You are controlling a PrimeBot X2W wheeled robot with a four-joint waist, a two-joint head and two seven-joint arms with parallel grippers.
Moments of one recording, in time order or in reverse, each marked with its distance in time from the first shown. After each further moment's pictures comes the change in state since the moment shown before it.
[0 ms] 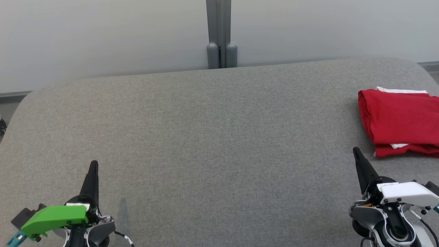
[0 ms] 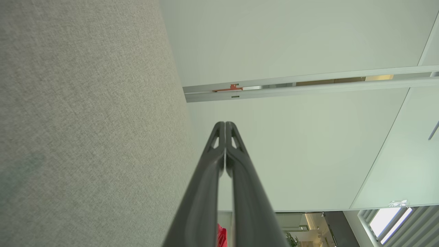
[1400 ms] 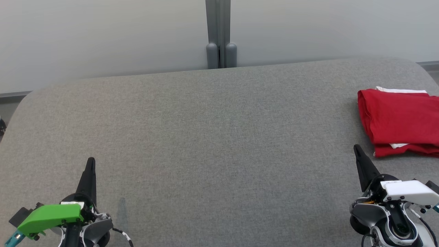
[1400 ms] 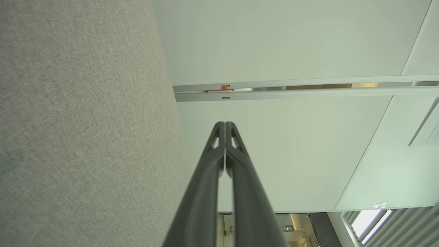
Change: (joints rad) left arm -0.009 -0.001 0.018 -0.004 -0.060 -0.011 0.020; right arm -0.011 0.007 -0.019 0.002 0.059 0.000 0.023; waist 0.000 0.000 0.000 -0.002
